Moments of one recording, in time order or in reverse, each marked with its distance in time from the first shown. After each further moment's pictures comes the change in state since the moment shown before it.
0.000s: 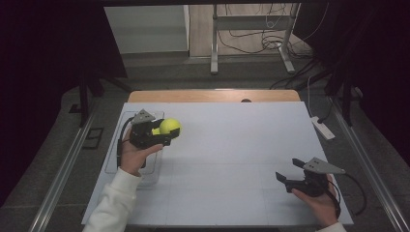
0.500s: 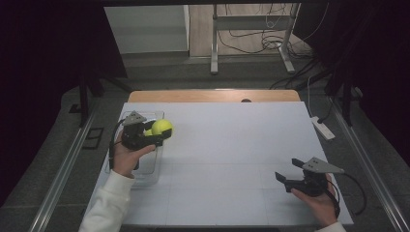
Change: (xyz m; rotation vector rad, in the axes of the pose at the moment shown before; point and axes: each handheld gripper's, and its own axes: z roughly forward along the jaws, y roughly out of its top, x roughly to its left) left arm 0.015 -0.010 -0.012 -0.001 0.037 -0.029; right arm 0.000 0.000 0.002 0.002 0.005 -0.001
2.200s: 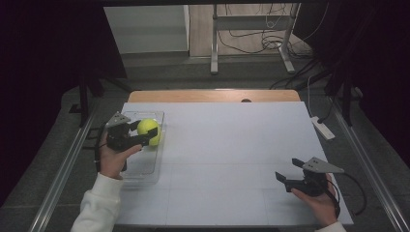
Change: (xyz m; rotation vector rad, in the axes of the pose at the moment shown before) left arm 0.024 -0.010 -0.025 -0.027 0.070 -0.044; right arm -0.001 0.000 0.000 0.003 -0.004 -0.003
